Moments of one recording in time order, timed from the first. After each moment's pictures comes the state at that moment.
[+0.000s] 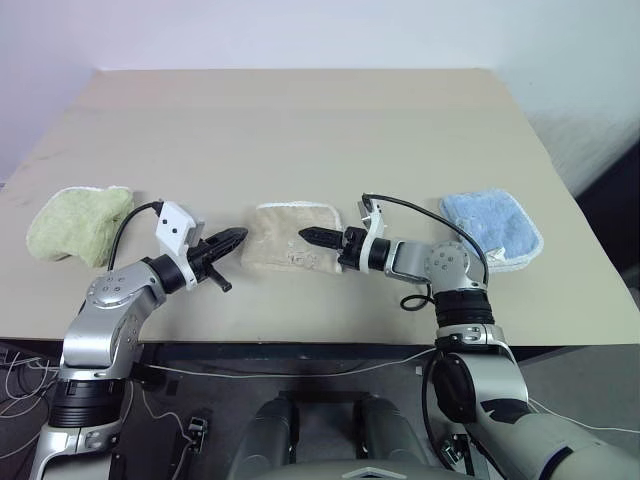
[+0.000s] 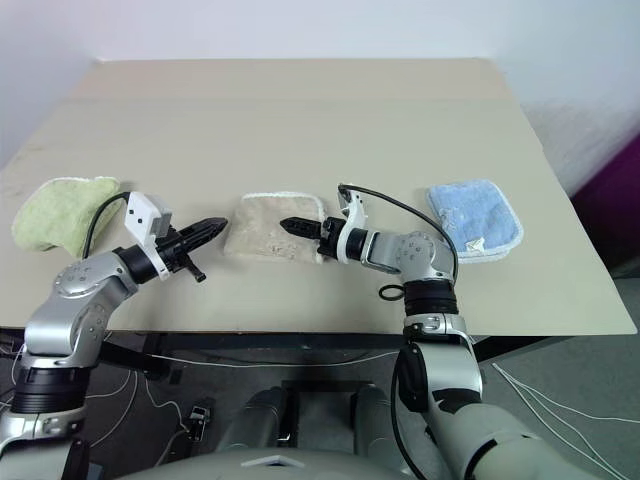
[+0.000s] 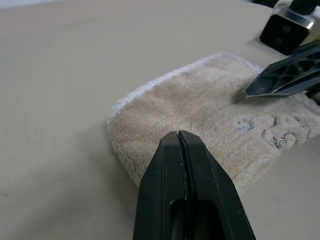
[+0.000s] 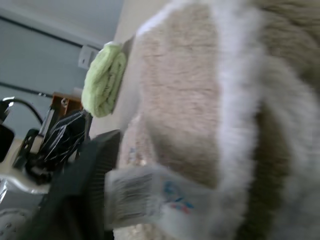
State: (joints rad) left arm -0.21 0.56 0.15 -0.16 -0.43 0.41 -0.75; right arm -0.75 -0.07 -0.25 0.44 0.73 1.15 0.43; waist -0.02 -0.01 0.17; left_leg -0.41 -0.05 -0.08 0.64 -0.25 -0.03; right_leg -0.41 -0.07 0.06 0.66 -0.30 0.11
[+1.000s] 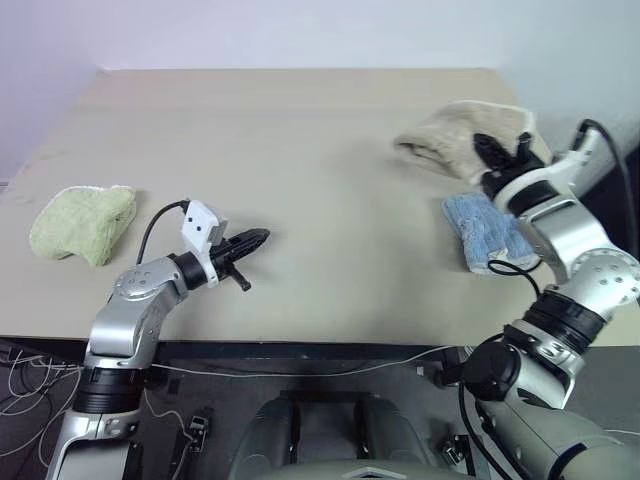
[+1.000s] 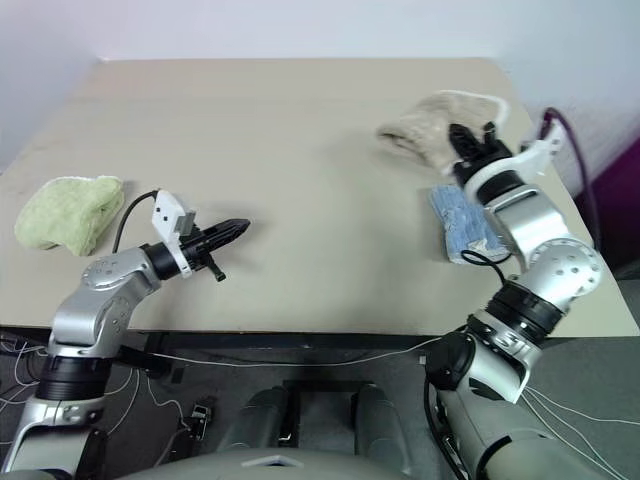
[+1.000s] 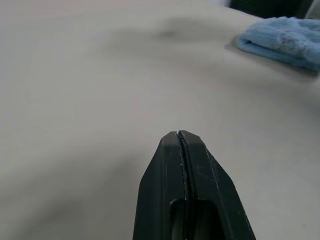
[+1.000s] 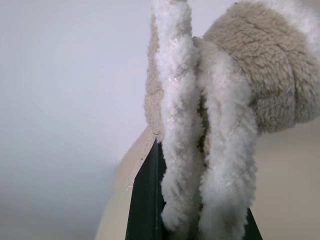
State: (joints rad) left arm -0.32 0.49 0.04 -0.08 -0.42 0.40 -0.79; right arm -0.71 -0.22 -0.86 -0.04 1.17 1.01 -0.34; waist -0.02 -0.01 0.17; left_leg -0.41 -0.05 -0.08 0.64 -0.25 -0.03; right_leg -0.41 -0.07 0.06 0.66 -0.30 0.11
